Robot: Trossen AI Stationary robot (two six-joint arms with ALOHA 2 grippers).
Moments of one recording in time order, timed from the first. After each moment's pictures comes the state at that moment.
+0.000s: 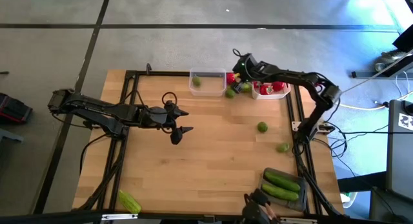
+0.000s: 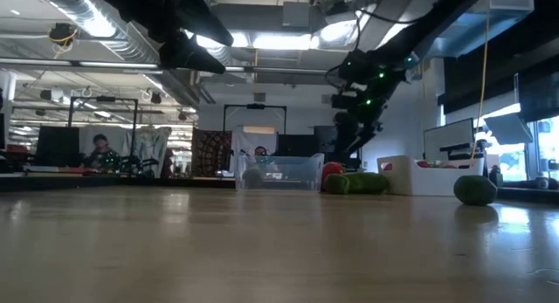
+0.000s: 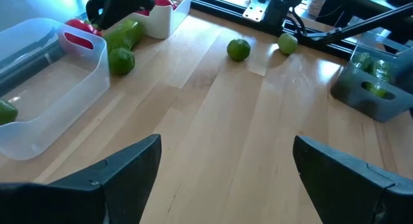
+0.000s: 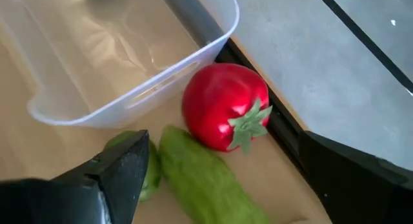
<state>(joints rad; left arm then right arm) -0.10 1.14 0.73 -0.11 -0.34 -0.37 -0.71 1.72 1.15 -0.31 0.03 -0.15</state>
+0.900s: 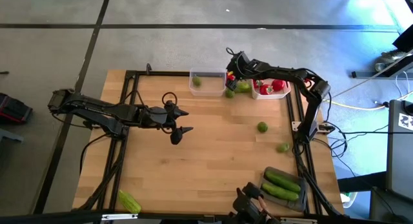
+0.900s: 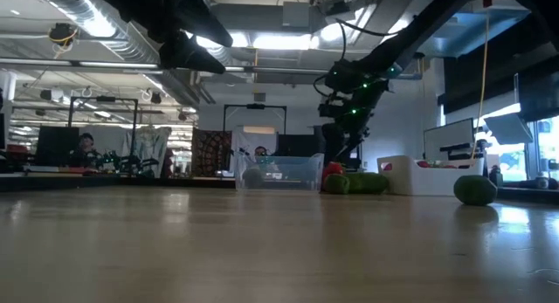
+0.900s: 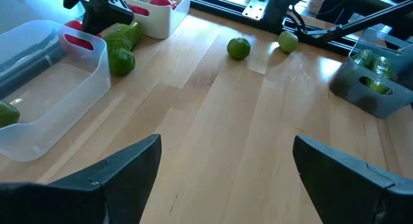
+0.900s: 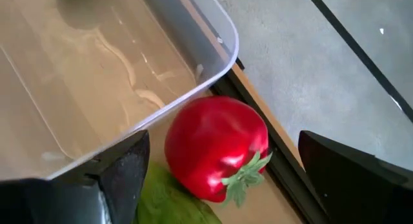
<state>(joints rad) -0.10 1.14 0.73 -0.12 -0.34 -0.35 -0.71 1.86 1.26 -0.30 0.08 -0.19</state>
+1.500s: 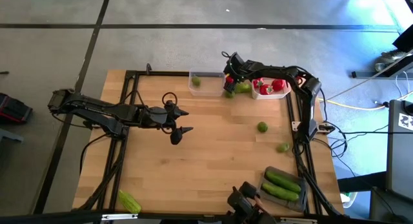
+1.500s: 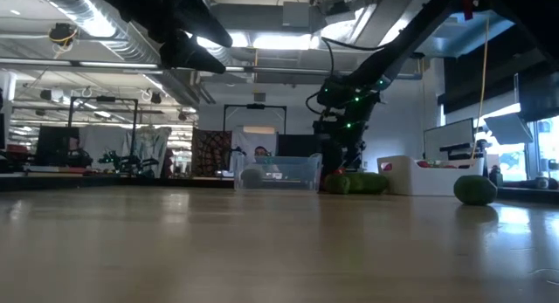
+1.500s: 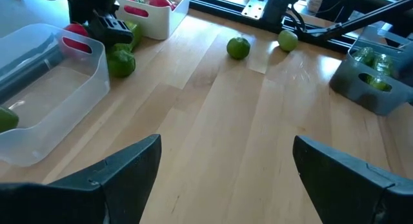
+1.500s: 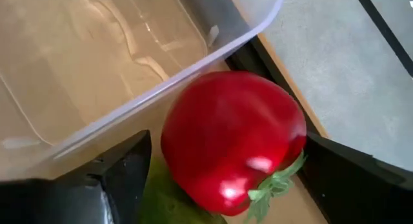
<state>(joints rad) -0.10 1.14 0.73 -0.12 -0.34 -0.34 -0.71 1.99 1.34 -0.37 0.06 -0.20</state>
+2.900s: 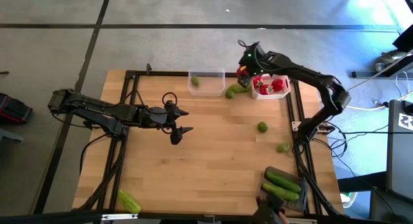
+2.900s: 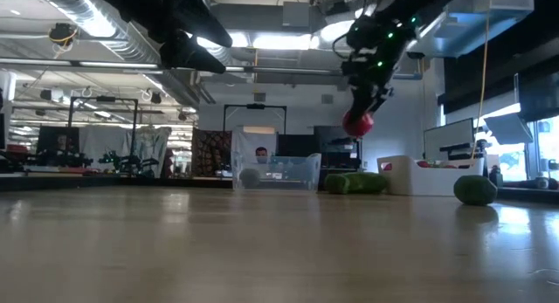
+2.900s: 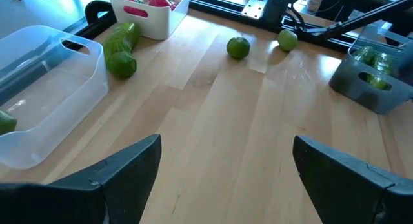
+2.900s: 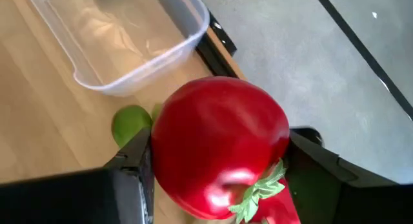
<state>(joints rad) -0.10 1.14 0.73 -0.12 -0.34 -0.33 -0.72 1.59 1.34 -0.71 0.09 -0.18</state>
